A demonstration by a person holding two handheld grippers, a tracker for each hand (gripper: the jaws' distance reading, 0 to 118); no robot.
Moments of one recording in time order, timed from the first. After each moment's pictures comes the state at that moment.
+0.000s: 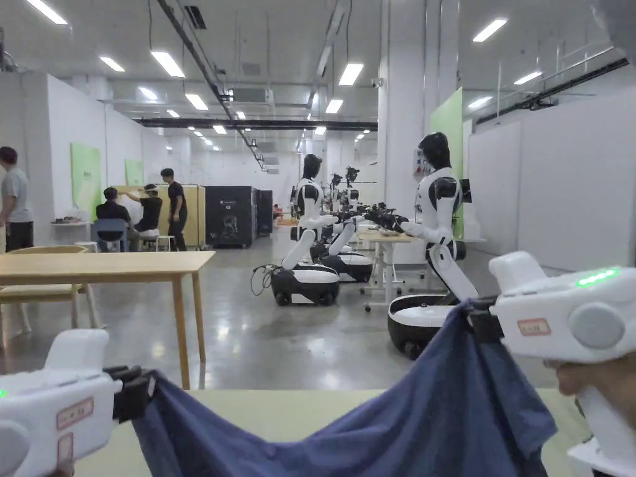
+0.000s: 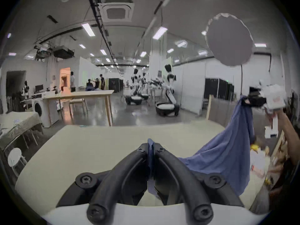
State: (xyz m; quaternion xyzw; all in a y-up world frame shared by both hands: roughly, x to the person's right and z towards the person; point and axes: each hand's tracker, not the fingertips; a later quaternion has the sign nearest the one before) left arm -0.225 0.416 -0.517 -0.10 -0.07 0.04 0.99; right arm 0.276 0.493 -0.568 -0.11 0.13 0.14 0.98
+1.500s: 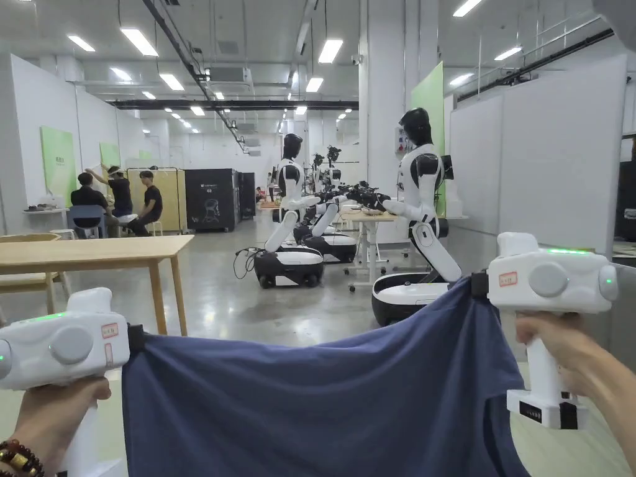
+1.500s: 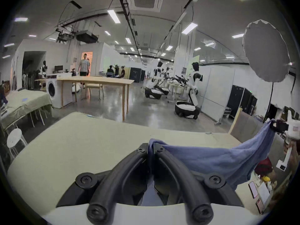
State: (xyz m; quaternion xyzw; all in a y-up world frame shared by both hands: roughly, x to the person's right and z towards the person) left arm -0.222 0.372 -0.668 -0.16 0.03 0.10 0.98; right arm 0.339 0.425 -0.692 -0.14 0.03 -0.04 0.99
